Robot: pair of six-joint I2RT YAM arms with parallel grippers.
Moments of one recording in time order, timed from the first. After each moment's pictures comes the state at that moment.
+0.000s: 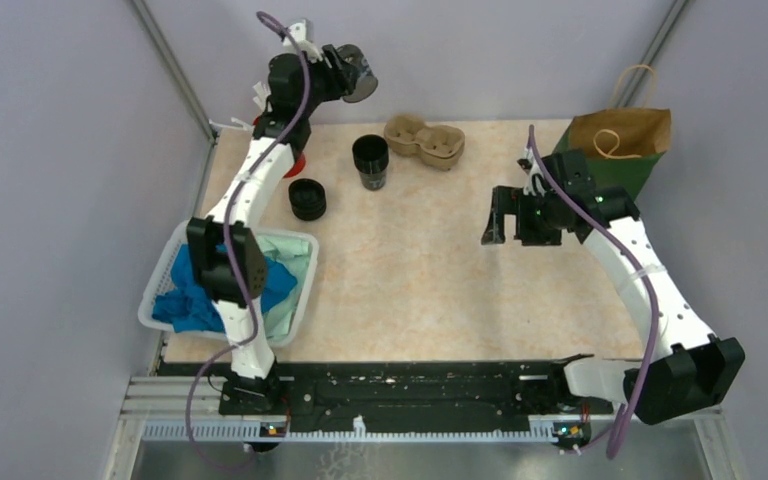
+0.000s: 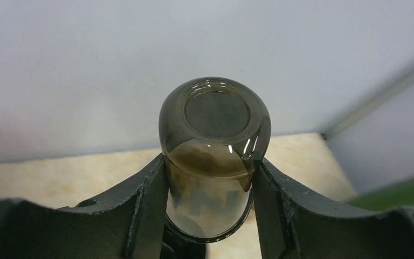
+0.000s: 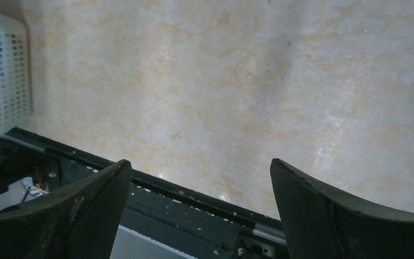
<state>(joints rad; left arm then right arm) -0.23 2.03 1.98 0.04 0.13 -0.36 0.27 1.25 1.29 -1.05 -0.20 0.26</state>
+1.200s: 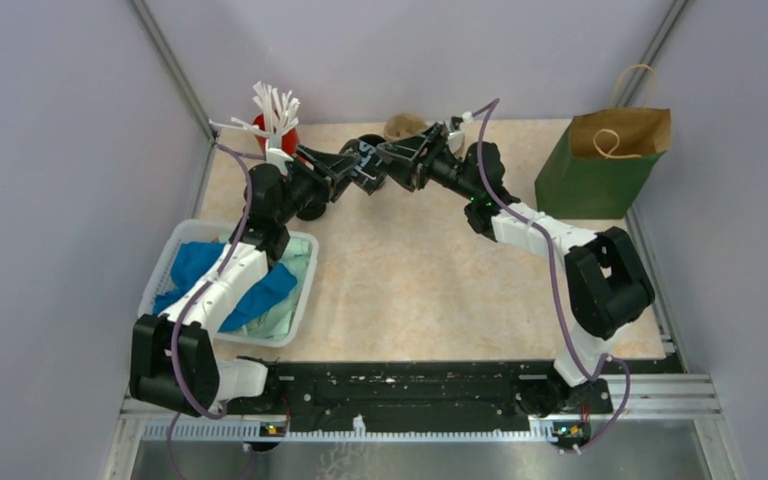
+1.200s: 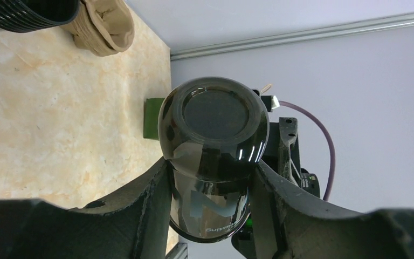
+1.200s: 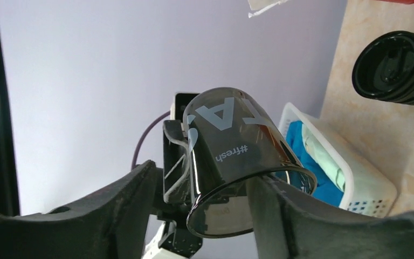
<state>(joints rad) -0.26 1.27 0.88 0.37 0.37 -1.34 0.55 1.71 1.18 0.65 -0.47 1.48</state>
